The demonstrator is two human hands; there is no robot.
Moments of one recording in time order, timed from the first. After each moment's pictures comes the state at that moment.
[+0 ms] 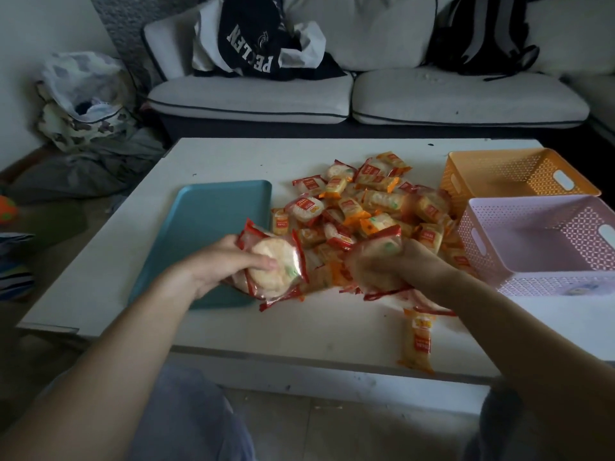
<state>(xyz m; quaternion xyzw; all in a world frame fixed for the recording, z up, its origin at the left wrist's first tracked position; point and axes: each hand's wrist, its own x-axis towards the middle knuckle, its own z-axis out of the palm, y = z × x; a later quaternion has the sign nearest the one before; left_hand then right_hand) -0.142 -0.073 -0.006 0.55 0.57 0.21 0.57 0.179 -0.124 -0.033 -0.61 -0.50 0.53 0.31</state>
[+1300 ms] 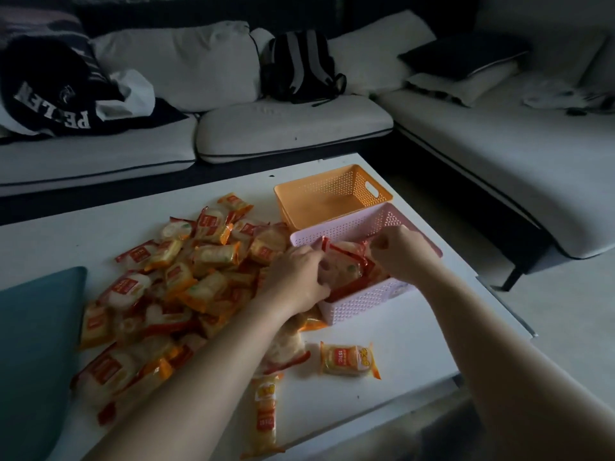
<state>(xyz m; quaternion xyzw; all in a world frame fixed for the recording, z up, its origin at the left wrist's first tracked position) 0.239 -0.070 -0.031 0.92 0.35 0.06 0.15 0.428 -0.154 -0.015 -0.86 -0.47 0.12 0.17</state>
